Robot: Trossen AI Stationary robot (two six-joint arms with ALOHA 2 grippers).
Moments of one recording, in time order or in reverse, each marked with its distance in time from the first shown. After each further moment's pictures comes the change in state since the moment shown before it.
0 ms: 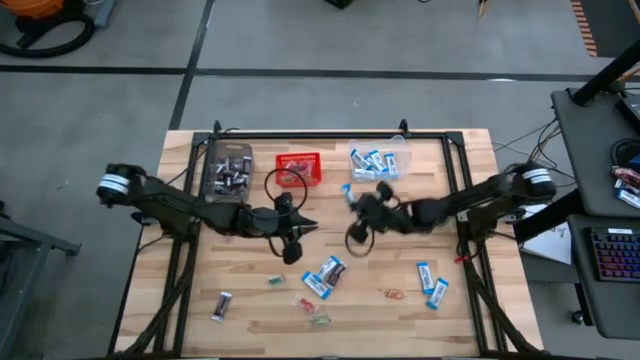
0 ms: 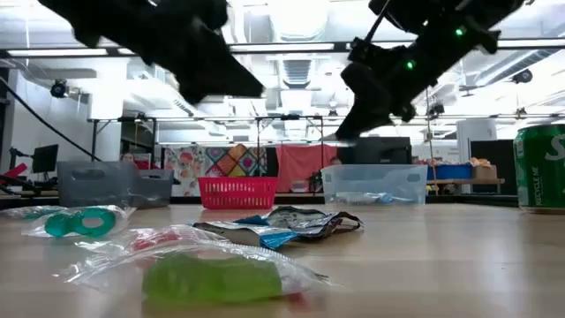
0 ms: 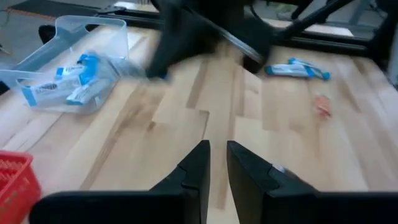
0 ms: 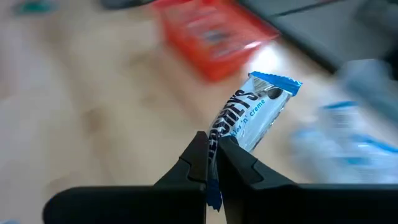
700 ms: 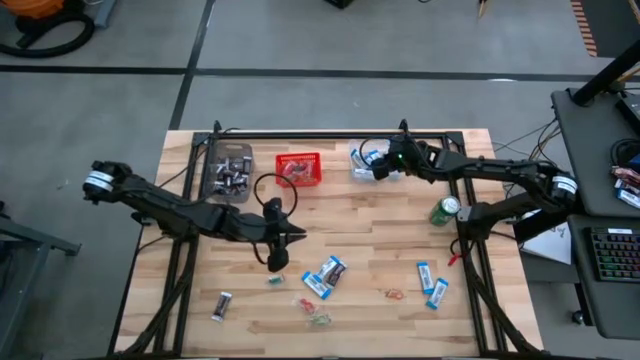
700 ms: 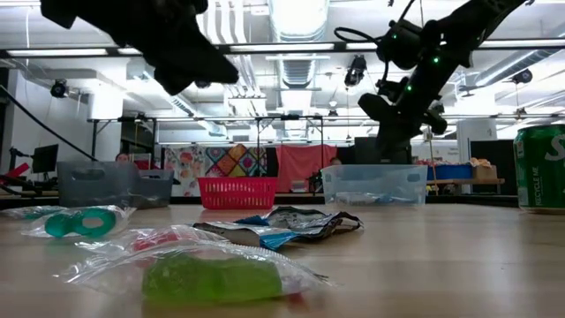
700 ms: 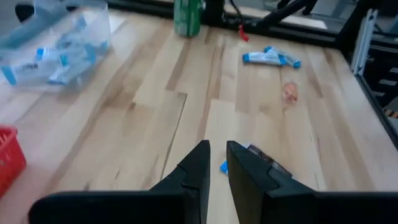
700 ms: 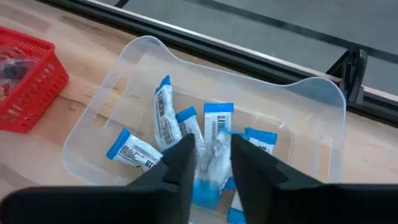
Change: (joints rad) left arm -0.082 -0.130 0.000 -0.187 -0.001 -0.093; right arm -0.587 -0.191 0.001 -0.292 -0.222 0.131
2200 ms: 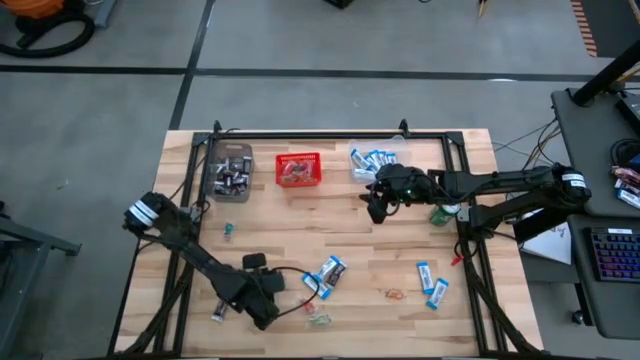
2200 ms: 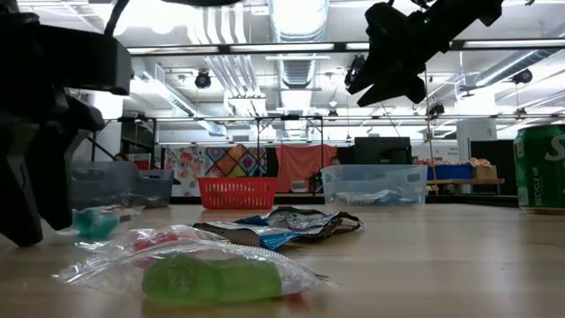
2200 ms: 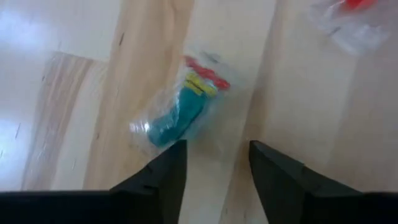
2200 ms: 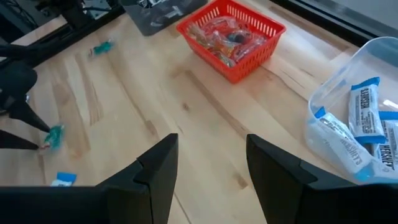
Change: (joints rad) left arm -0.426 0.532 0.370 -0.800 -0.001 -0.593; right arm 0.403 -0.111 0.055 0.011 -0.175 -0.009
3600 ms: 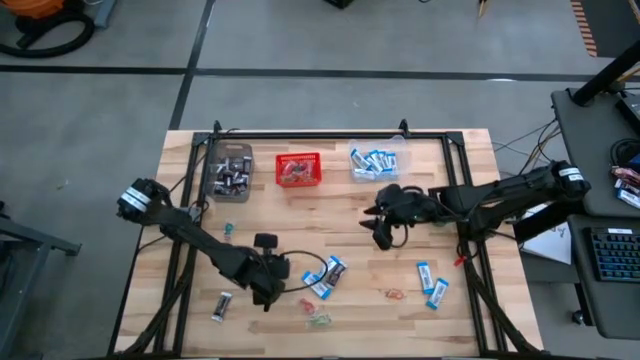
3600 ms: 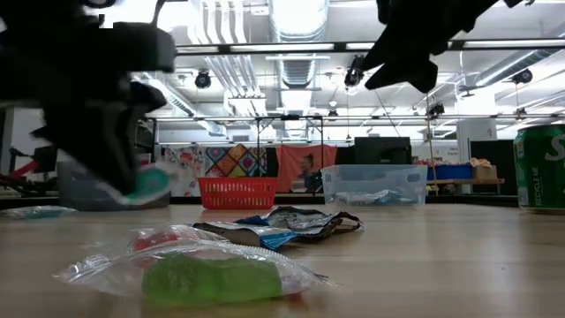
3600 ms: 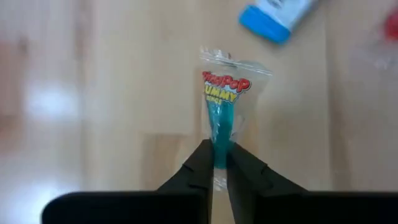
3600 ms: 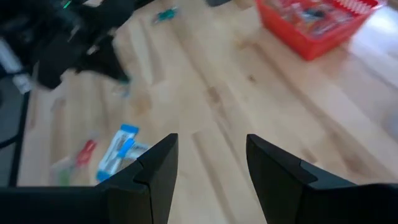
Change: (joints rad) left arm 0.155 -0.139 -0.091 0.078 -0.071 0.460; right arm 0.224 0.000 -0.002 -0.001 0.004 0.048
